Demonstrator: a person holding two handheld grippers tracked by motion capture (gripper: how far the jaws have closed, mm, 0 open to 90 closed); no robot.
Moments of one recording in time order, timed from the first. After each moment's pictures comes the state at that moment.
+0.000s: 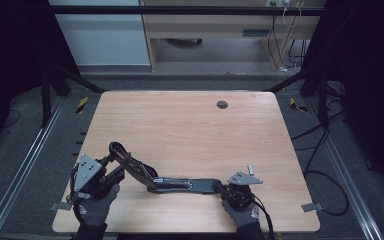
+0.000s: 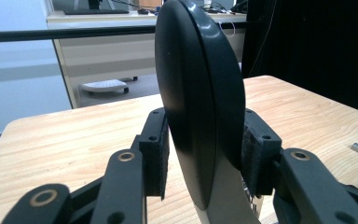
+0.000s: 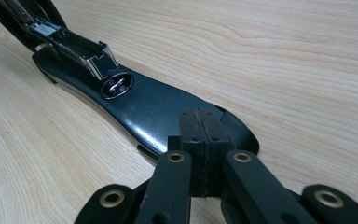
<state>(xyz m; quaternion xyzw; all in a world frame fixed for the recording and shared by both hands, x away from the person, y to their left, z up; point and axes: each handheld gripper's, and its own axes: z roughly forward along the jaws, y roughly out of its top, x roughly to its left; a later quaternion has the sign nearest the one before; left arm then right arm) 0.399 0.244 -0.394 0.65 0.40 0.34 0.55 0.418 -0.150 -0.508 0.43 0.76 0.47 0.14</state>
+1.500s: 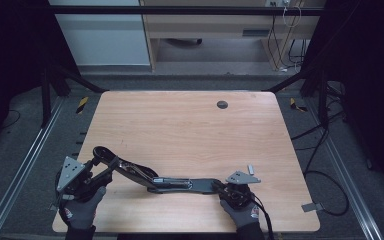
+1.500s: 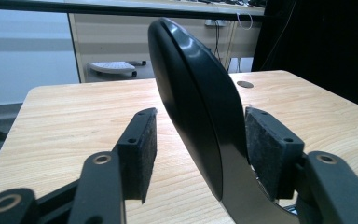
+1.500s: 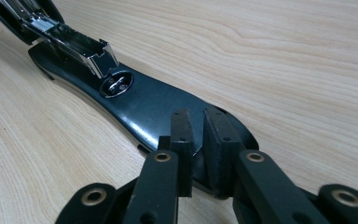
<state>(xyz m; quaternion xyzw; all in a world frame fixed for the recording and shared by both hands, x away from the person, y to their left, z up) 0.399 0.280 -0.406 0.64 0.45 0.31 0.54 0.419 -0.147 -0.504 0.42 0.77 0.45 0.14</state>
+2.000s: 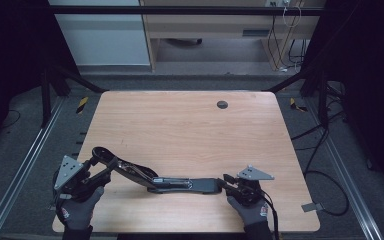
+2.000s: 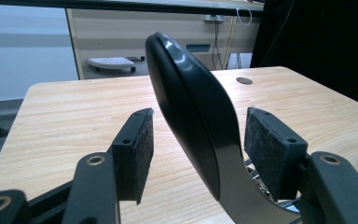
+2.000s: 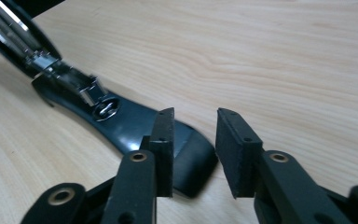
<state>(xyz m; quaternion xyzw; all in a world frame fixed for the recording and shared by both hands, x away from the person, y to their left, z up) 0.398 0.283 -0.401 0.65 0.45 0.31 0.53 0.419 -0.171 -0.480 0.44 0.75 0.47 0.15</state>
